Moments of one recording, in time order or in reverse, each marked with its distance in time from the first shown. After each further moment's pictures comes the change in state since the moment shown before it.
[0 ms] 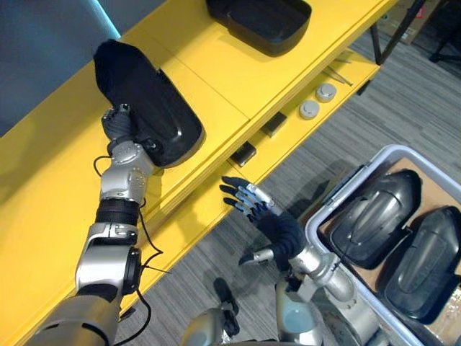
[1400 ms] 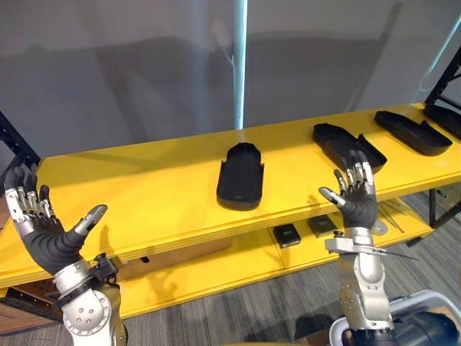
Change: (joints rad) left arm 1.163 -0.318 0.226 -1.048 0.392 -0.632 -0.246; right arm -0.077 0.160 -0.501 0.364 -0.019 -0.160 -0.365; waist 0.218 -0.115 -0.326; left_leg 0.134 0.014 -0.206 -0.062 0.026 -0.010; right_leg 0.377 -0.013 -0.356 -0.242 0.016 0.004
